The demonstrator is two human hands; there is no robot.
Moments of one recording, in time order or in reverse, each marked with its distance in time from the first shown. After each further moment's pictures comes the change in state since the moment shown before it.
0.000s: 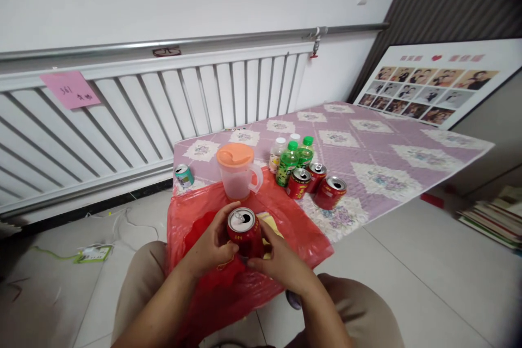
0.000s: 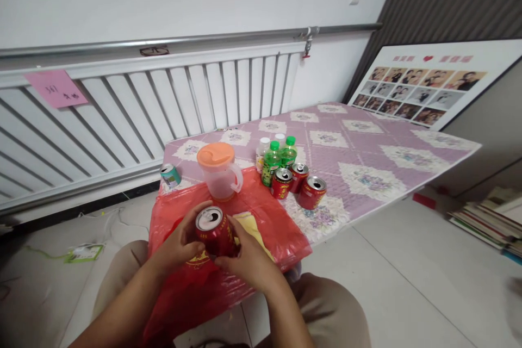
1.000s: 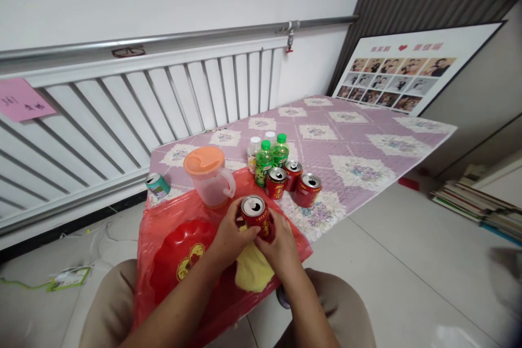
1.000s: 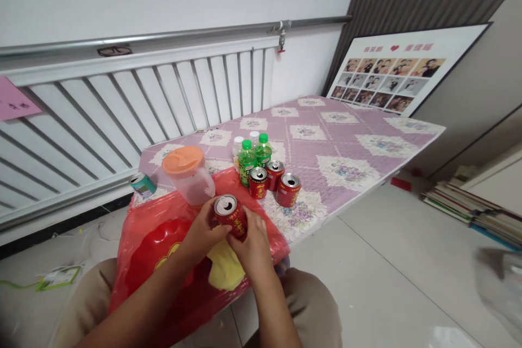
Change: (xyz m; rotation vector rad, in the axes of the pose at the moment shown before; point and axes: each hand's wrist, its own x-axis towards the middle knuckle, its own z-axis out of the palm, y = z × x) left_hand 0.088 -0.056 0.080 0.176 0.187 -0.045; right_hand 0.016 0.077 -0.072 -0.646 0.645 -0.243
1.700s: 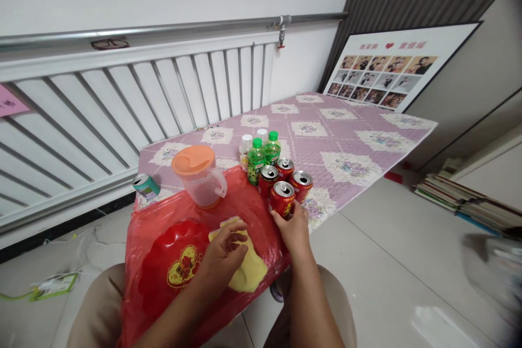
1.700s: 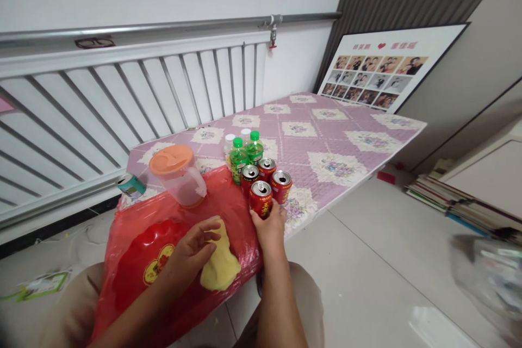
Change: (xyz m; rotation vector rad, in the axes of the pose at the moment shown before) left_hand -0.046 0.011 0.002 0.039 -0.021 -0.221; right_hand 0.030 0.071 -0.013 -0.089 0.334 0.350
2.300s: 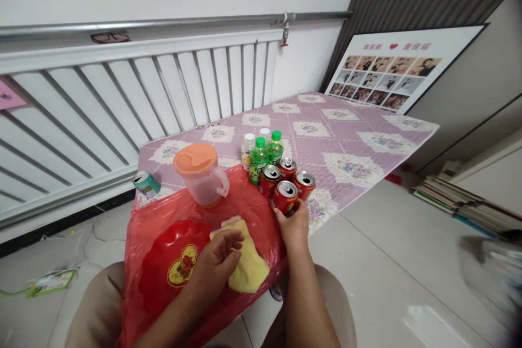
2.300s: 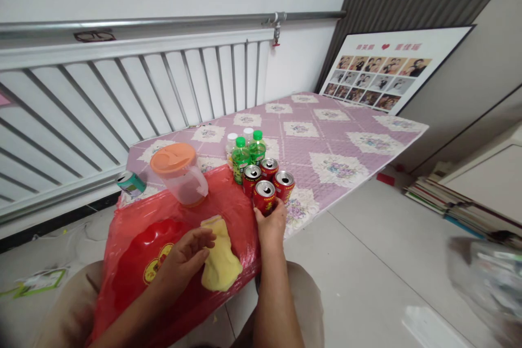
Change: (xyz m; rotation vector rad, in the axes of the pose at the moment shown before) left_hand -0.010 -0.016 -0.017 -0.057 0.007 -0.006; right_hand 0.008 -0.001 0.011 0.031 0.049 -0.006
